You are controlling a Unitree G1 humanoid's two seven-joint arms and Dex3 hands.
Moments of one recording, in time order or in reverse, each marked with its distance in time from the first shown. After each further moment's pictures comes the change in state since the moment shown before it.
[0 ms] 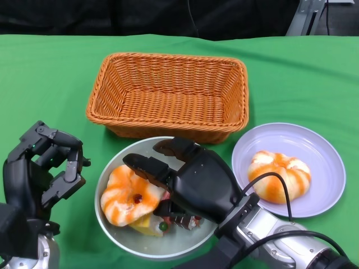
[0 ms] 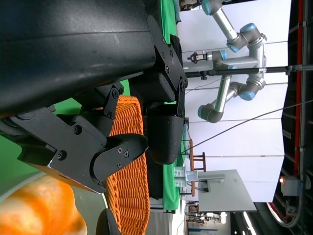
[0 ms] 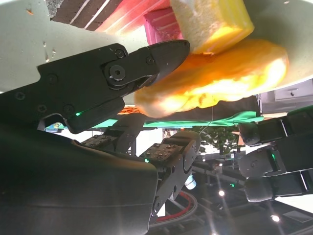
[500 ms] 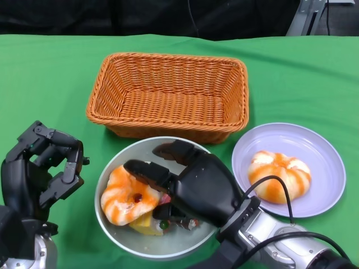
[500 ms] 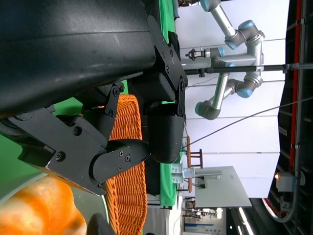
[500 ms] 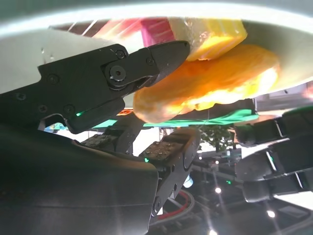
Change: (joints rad) left arm -0.008 0.007 0.000 0.020 -0.040 -0.004 -0.043; right arm -0.011 0.011 0.017 0.083 -0.002 -0.067 -0.099
